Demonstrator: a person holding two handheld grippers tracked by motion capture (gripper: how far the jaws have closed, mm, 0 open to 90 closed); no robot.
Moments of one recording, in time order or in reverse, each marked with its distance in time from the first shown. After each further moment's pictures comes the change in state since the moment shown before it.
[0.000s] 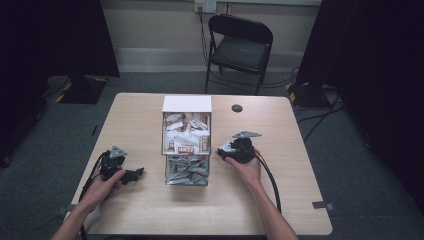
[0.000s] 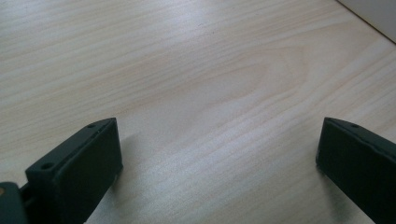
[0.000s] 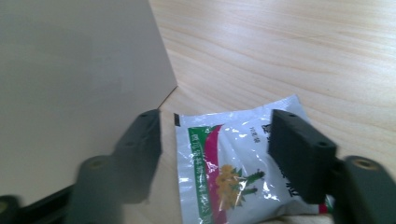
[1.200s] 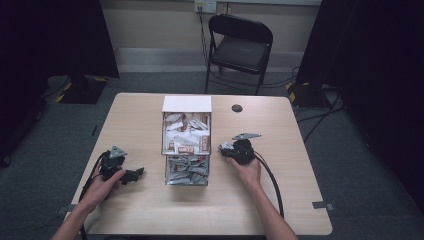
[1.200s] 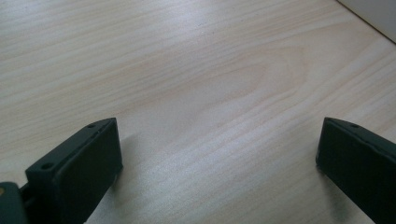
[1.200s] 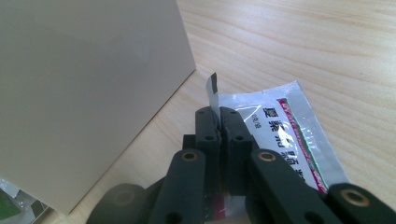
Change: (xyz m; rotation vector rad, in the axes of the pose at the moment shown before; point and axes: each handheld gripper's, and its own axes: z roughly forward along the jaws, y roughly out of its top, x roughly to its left) left arm 0.000 0.000 0.000 0.000 0.000 0.000; right arm -0.001 -0.006 0.001 0.039 0.084 -0.005
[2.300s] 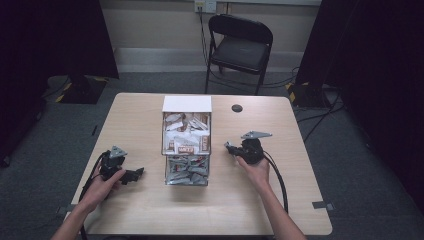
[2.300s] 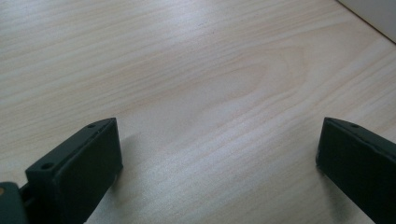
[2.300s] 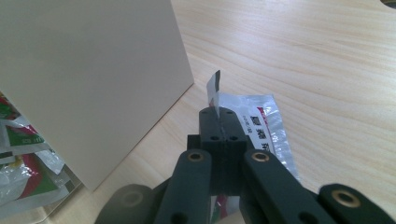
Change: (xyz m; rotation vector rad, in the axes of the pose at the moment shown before) left arm 0.000 0.000 0.000 0.000 0.000 0.000; right arm -0.004 0.005 -0.034 -0.053 0.011 -0.017
